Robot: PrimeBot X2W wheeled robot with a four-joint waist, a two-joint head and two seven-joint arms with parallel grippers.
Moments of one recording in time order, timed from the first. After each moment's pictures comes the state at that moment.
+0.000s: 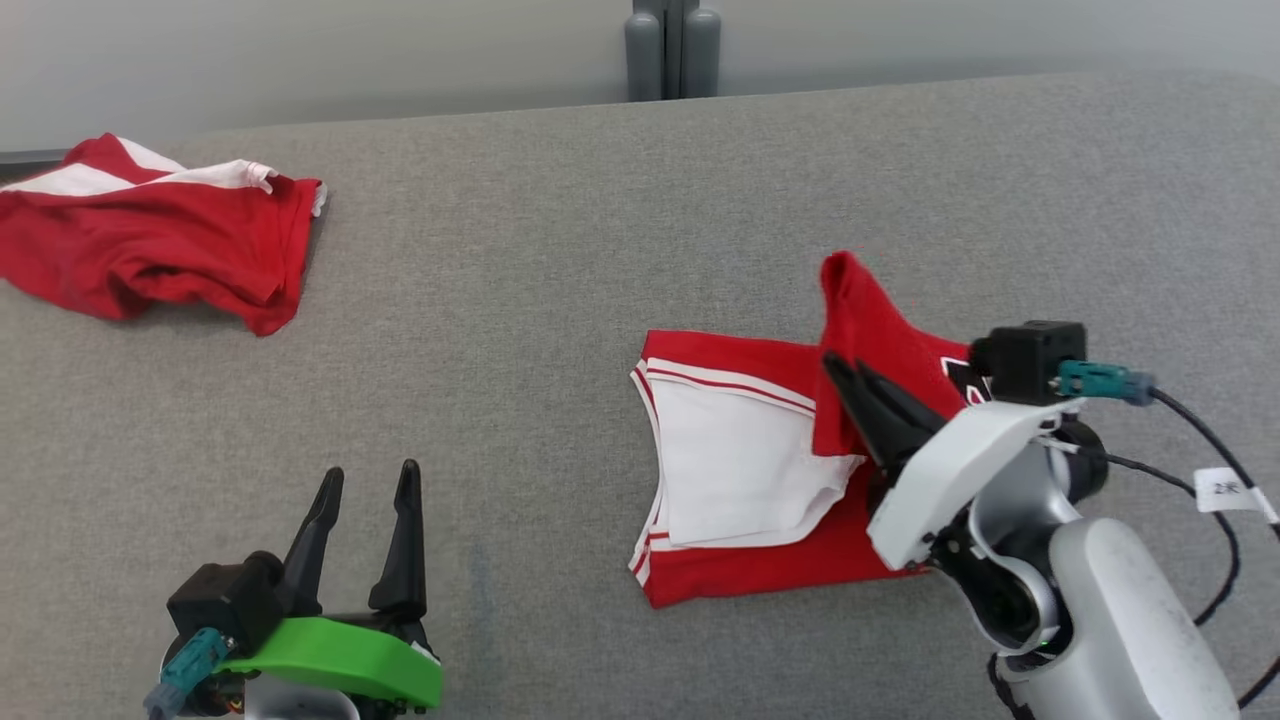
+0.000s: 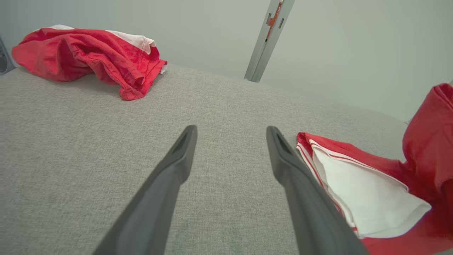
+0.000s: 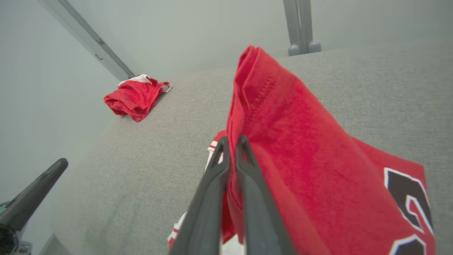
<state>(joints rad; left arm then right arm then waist) -0.03 0.26 -0.34 0.05 -0.62 0.10 -0.20 -0.23 -0.10 0.19 -0.03 0.49 0.13 0.38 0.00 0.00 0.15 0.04</state>
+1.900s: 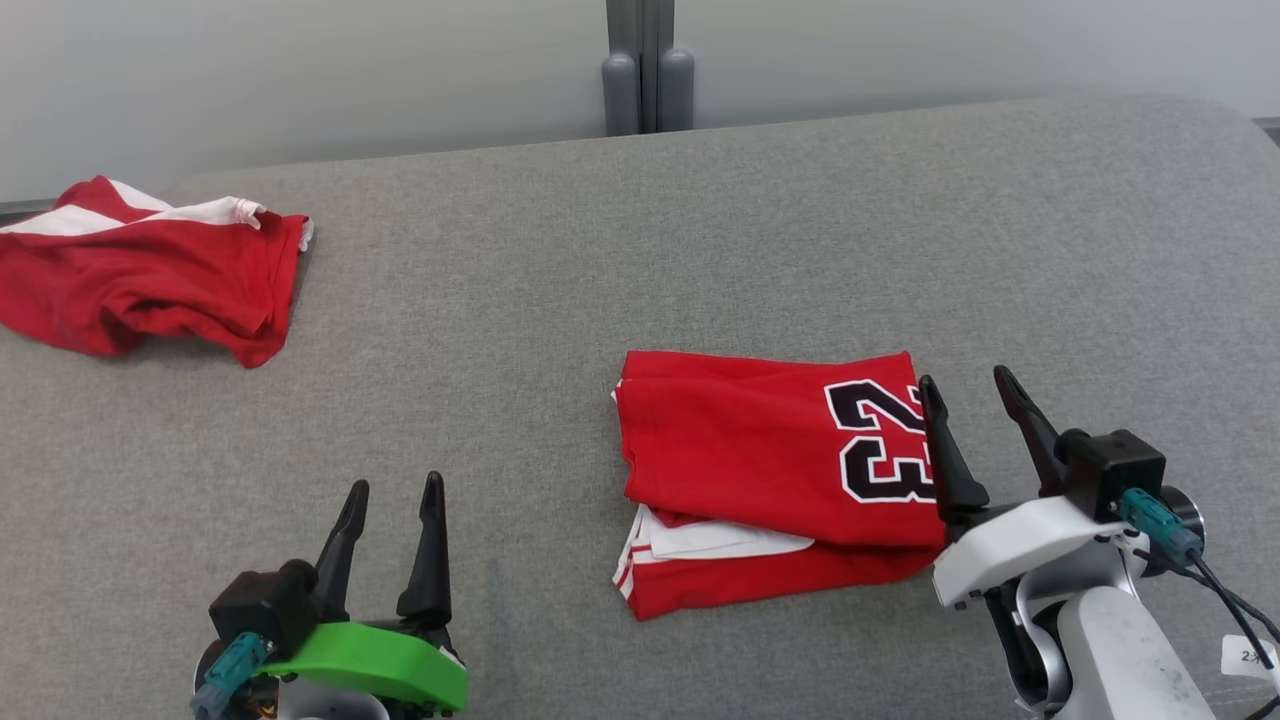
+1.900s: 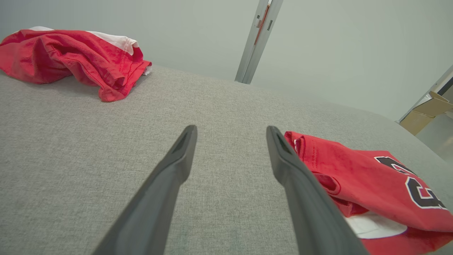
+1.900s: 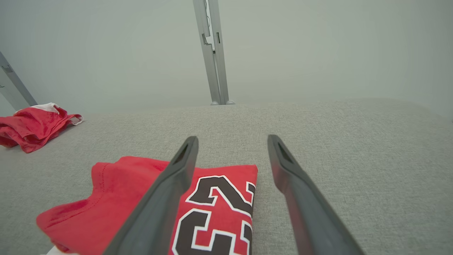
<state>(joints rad) -0.06 0.21 -0.36 0.17 -0.59 0.08 -0.26 -0.17 -0.05 0.04 0.24 0.15 0.13 -0.17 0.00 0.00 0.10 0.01</state>
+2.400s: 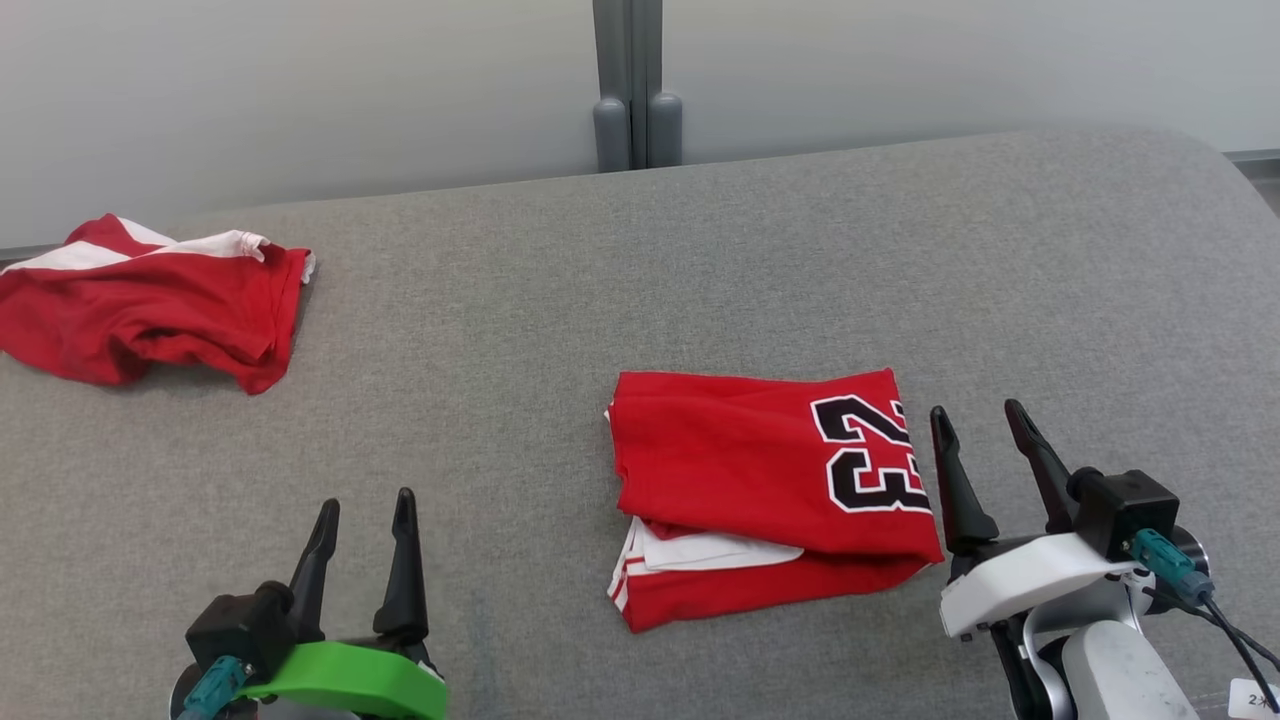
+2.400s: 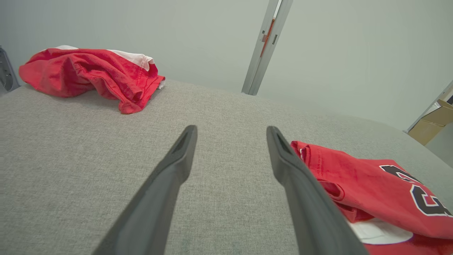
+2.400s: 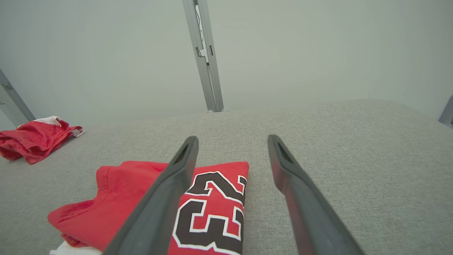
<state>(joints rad) -0.01 0.18 -0.27 0.17 -0.54 0.06 -0.26 -0.11 -0.05 0.03 0.24 0.17 0.13 -0.22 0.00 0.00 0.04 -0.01</state>
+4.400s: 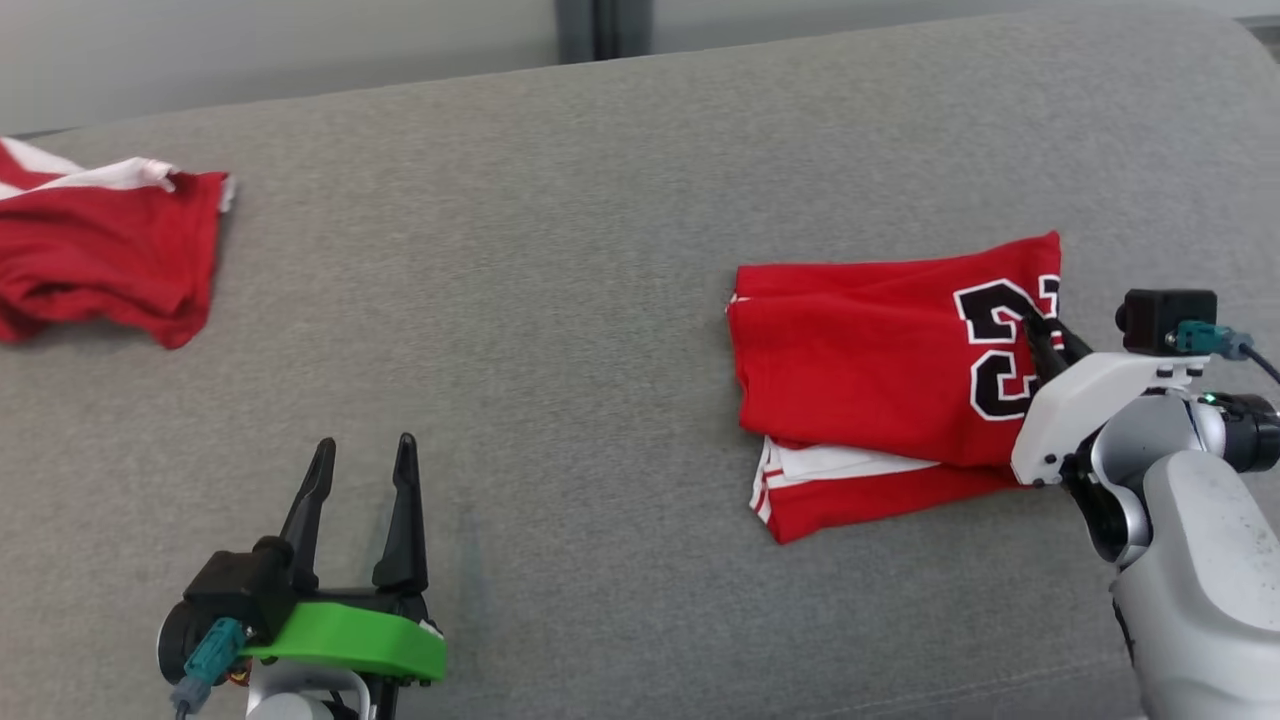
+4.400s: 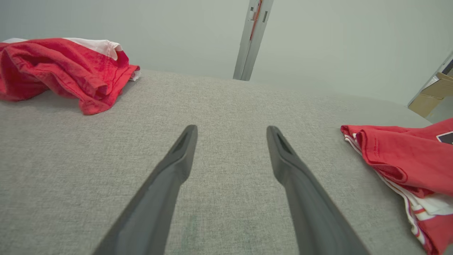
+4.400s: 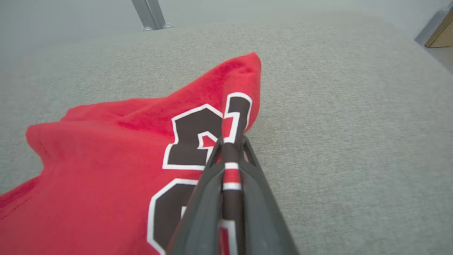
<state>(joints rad) -0.06 0.12 -0.19 0.15 -0.39 -0.02 -0.26 -0.43 -0.16 -0.05 0.48 0.21 0.13 0.17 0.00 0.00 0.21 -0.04</state>
